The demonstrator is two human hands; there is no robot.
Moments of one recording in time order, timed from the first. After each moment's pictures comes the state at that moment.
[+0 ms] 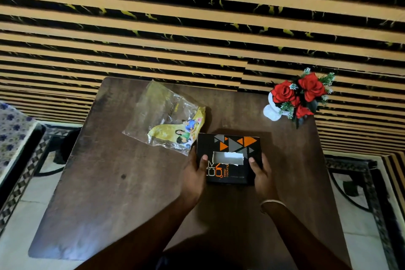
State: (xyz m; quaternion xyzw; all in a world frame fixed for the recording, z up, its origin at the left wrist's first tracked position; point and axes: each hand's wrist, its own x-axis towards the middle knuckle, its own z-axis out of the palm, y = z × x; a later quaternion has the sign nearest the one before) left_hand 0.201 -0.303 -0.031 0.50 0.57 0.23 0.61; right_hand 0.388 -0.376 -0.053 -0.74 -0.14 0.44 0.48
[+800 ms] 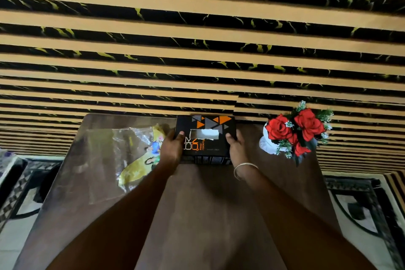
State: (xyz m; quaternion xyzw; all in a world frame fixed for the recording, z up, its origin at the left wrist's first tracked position) left_hand 0.253 -0.096 -0.022 0.40 0.59 0.28 0.64; right_hand 0.428 -0.160 -0.036 -0.72 -0.13 0.45 0.52
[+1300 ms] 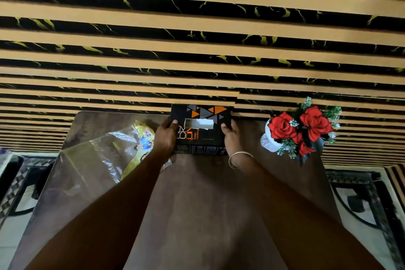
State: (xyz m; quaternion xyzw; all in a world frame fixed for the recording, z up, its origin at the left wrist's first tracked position) left_hand 0.259 -0.052 -0.032 0.41 0.58 0.29 0.64; right_hand 0.439 -0.117 -0.077 -0.73 -0.15 0.44 0.50
